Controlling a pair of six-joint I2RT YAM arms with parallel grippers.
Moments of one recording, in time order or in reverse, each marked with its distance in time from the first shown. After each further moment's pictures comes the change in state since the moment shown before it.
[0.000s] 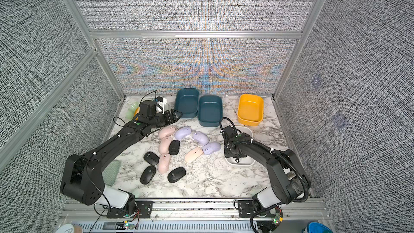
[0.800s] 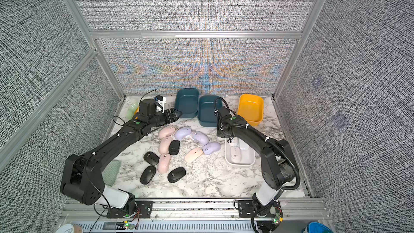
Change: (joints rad) left arm 0.000 0.005 0.021 -0.013 -0.033 0.035; right arm -0.003 0.184 0.403 -0.039 0.035 -0.040
